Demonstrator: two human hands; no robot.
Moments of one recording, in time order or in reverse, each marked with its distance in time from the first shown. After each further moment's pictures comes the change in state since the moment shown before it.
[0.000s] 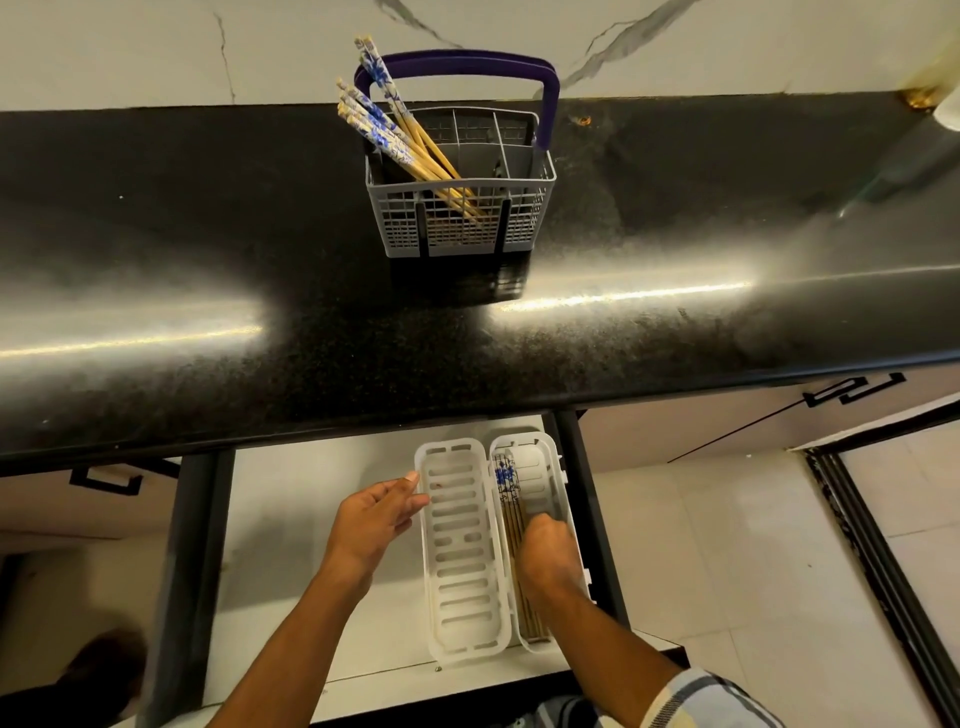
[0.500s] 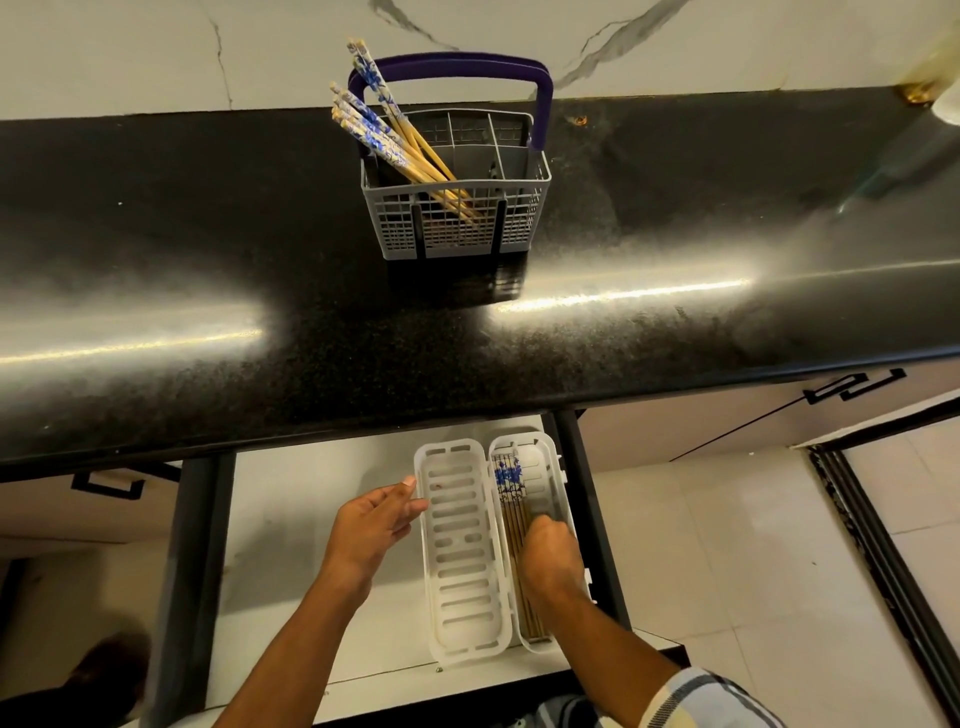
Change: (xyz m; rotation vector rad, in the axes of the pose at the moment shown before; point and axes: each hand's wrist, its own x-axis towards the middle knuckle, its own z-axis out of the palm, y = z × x) left_hand -0.002 -0.002 -0.001 -0.026 0.011 -0.033; right_hand 0.000 0.004 -0.001 -0.020 -0.008 -0.021
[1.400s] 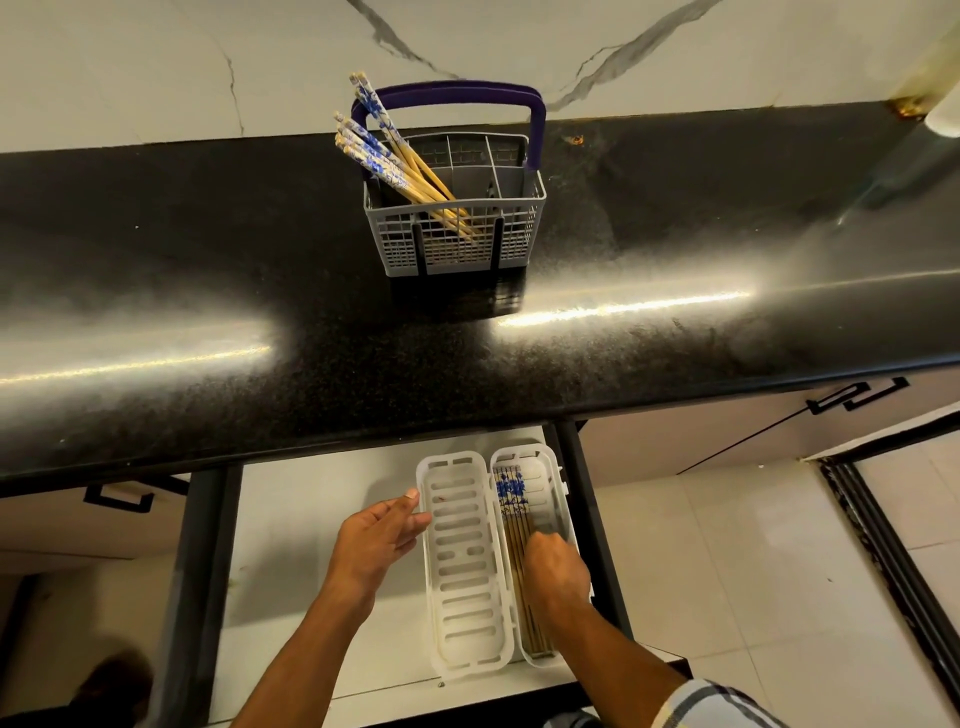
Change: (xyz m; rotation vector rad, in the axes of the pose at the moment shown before) left_hand -0.011 0.007 0.003 0.031 0.016 -0.014; right_hand -0.005 0.005 -0.005 -0.129 -0.083 -0.111
